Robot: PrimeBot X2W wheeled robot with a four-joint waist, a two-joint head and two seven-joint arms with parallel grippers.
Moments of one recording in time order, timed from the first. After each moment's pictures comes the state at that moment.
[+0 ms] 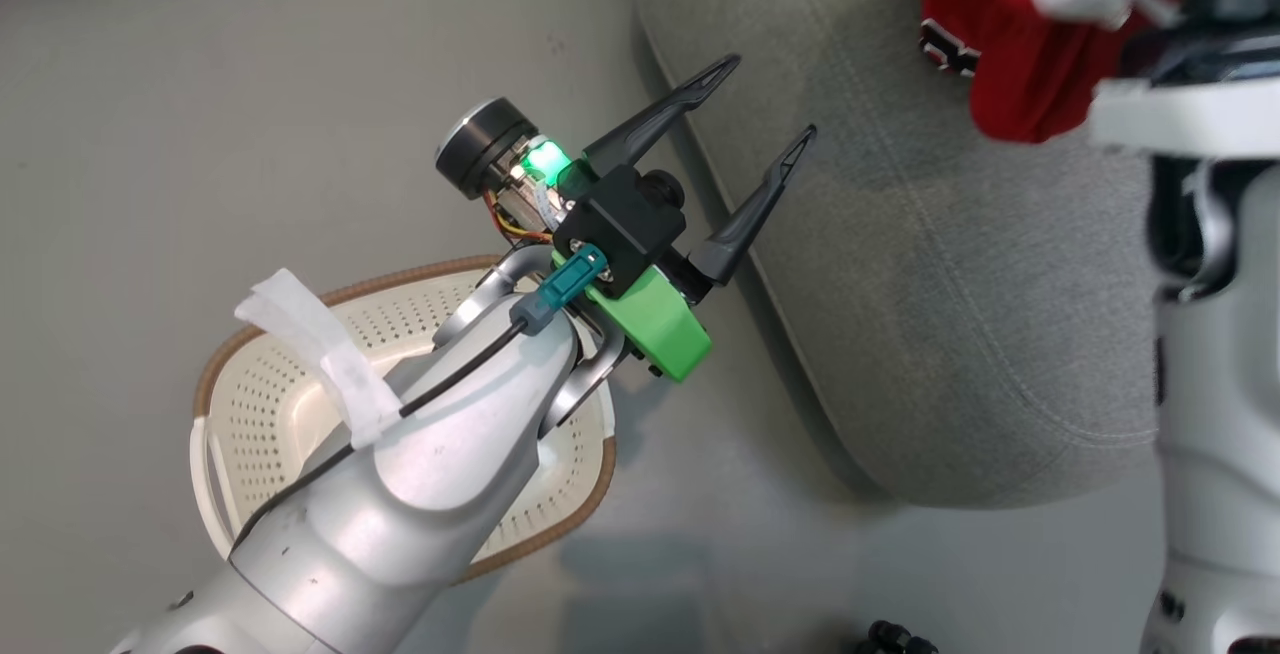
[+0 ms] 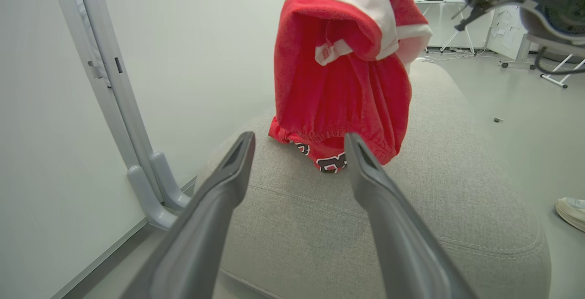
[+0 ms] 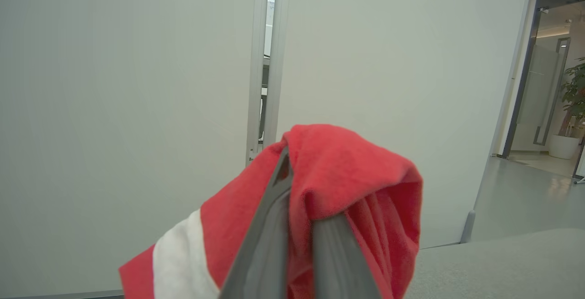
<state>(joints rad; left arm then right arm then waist) -0.83 0.10 -0.80 0.40 -0.30 -0.12 -0.26 -0.71 -0.07 -0.12 0.07 0.13 0.13 -0.26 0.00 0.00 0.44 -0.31</state>
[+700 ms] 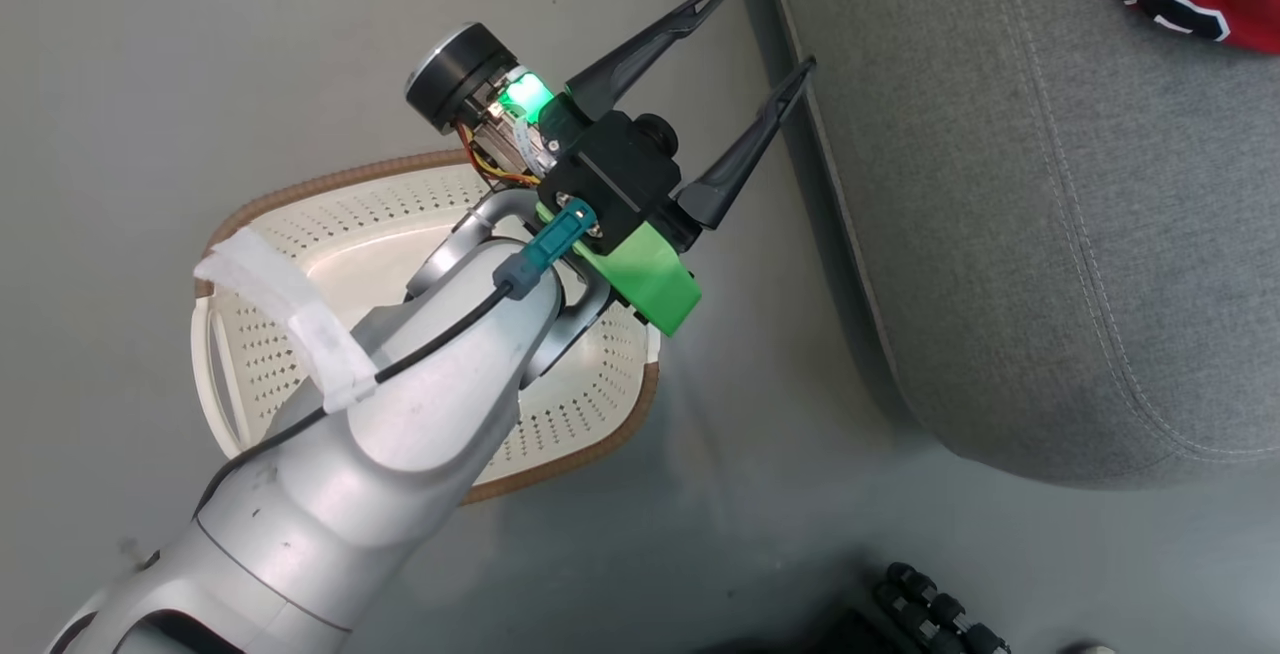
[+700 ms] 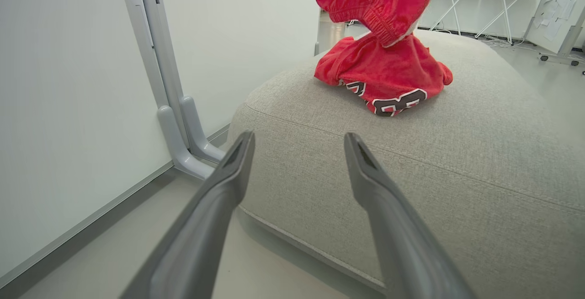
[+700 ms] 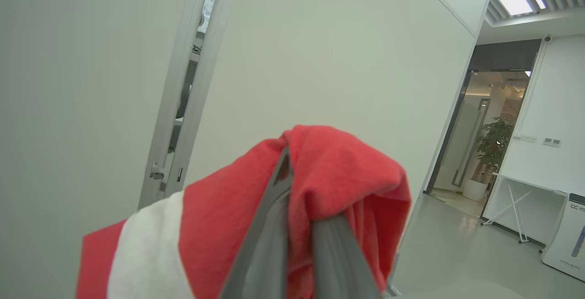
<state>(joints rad) -0.91 0.12 -0.80 0.38 -0.27 -0.11 -0.26 -1.07 -0.37 -0.35 0.22 0.10 0.13 -0.26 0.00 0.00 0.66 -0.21</state>
